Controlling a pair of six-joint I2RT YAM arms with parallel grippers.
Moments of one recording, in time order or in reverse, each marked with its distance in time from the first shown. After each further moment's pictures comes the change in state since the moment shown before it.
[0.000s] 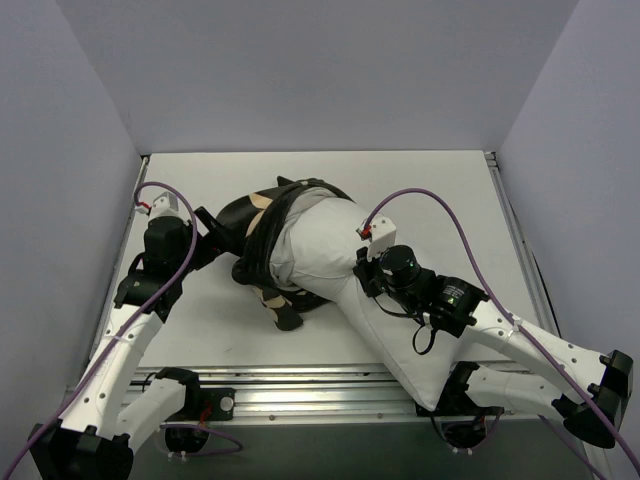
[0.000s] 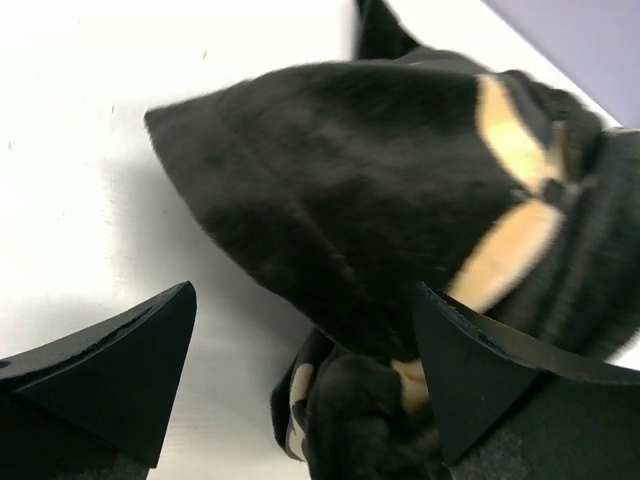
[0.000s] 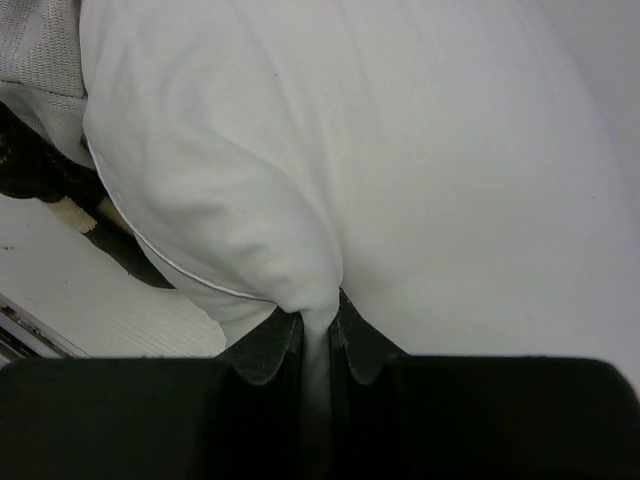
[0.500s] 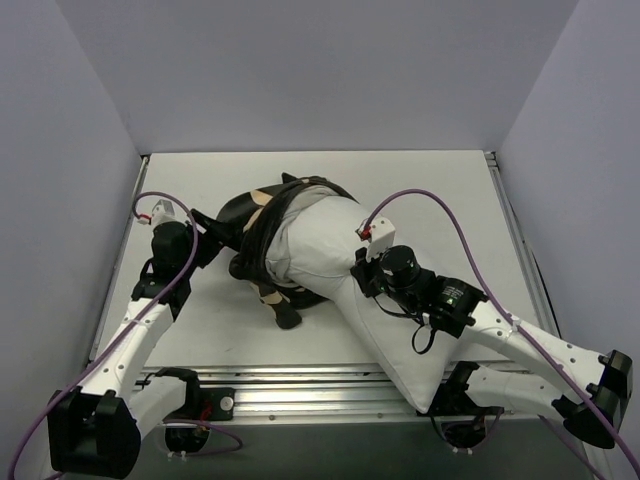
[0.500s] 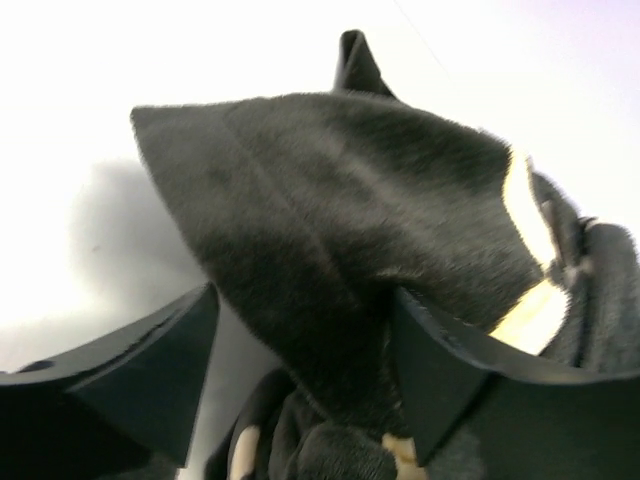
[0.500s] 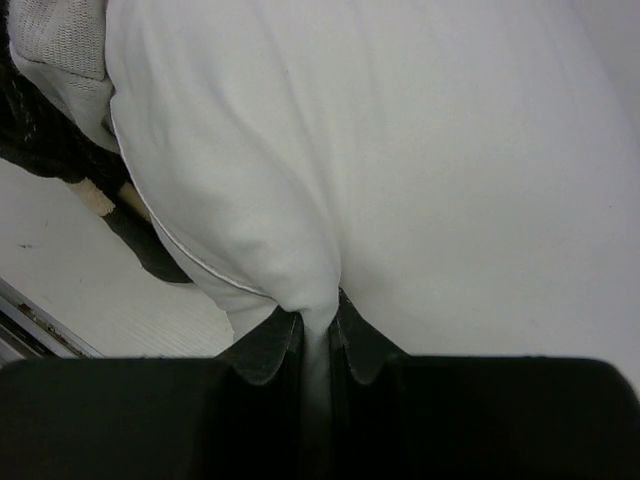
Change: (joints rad) left arm 0.084 0.110 -0.227 0.385 0.074 -0.232; right arm -0.005 -0.001 -0.018 0.033 -0.037 0.003
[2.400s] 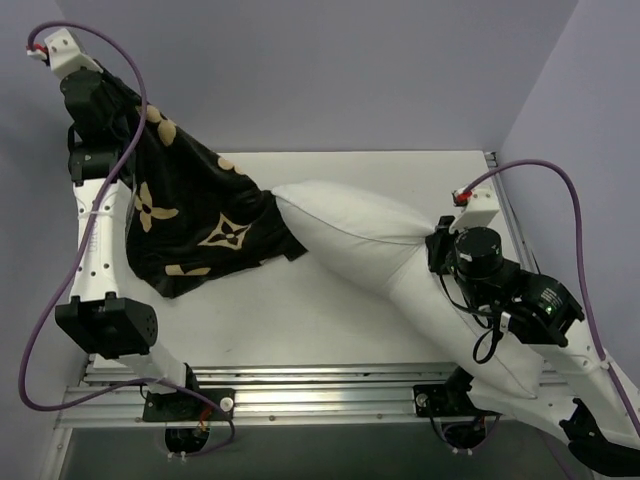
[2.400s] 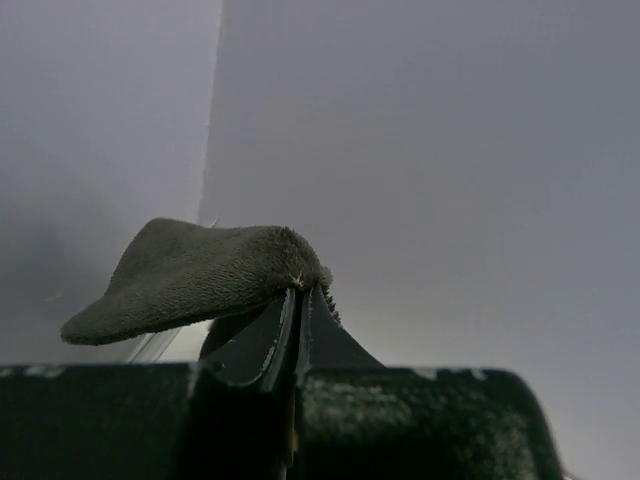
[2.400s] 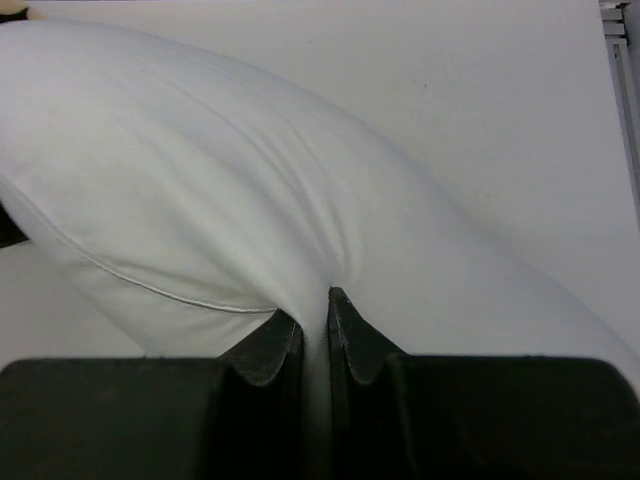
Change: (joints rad) left arm 0.246 0.620 1.238 -0.121 -0.278 0.569; right arm -0.124 -0.165 0.409 -0.517 0.314 0.135
